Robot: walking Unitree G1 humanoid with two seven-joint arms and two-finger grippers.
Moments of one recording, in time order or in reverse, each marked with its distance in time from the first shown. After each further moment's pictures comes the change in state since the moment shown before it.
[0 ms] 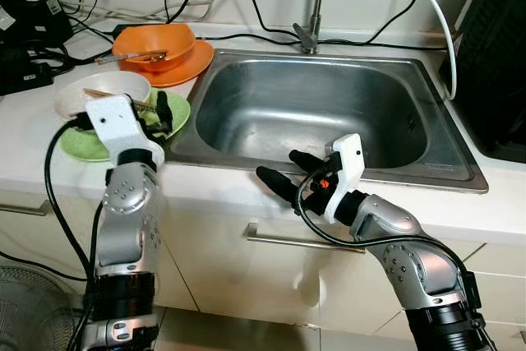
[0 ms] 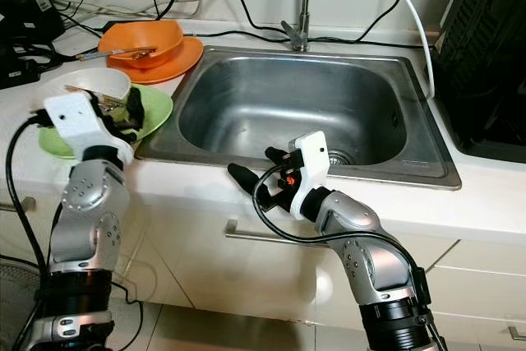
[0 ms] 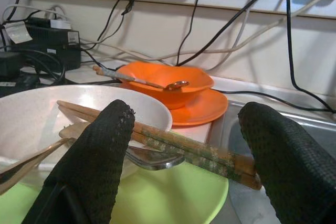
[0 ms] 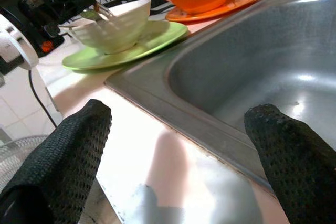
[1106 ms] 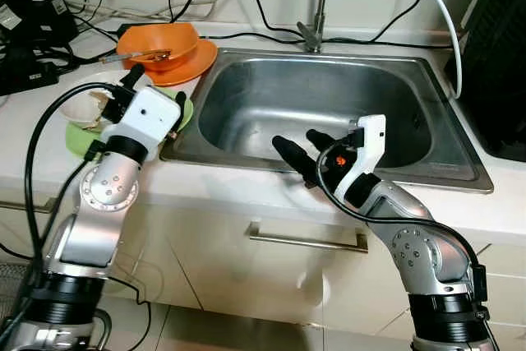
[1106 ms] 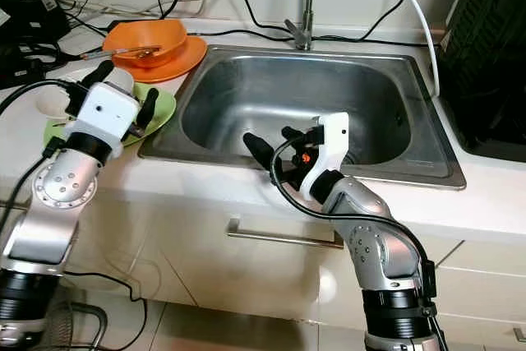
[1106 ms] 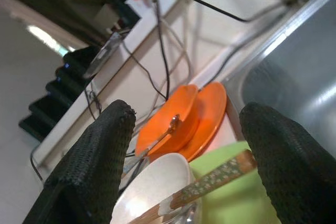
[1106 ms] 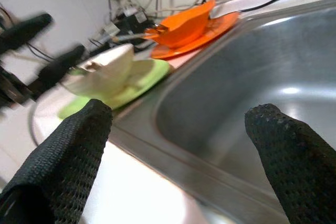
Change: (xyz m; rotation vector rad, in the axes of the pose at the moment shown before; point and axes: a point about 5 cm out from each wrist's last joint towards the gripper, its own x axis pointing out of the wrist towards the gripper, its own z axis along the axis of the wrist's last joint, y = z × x) left arm -0.001 0.000 0.026 0.887 -0.114 -0.391; right arm -0.002 -0.011 0.023 0.147 -0.116 -0.081
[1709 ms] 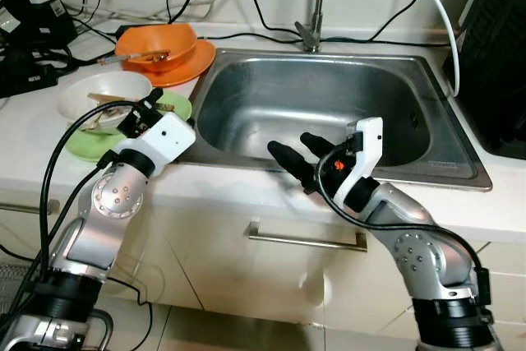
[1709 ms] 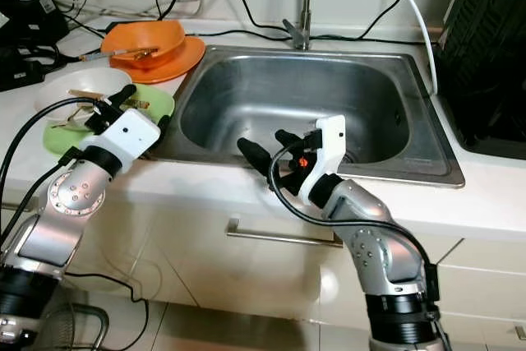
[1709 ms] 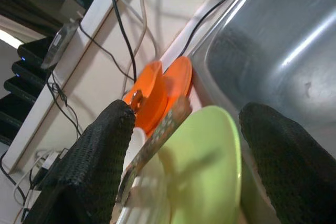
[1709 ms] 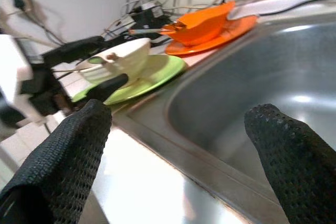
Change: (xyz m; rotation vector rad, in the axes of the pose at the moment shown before) left arm 0.001 -0.017 -0.033 0.024 0.055 -0.109; right arm -0.008 0.006 0.005 -0.097 0.037 0.094
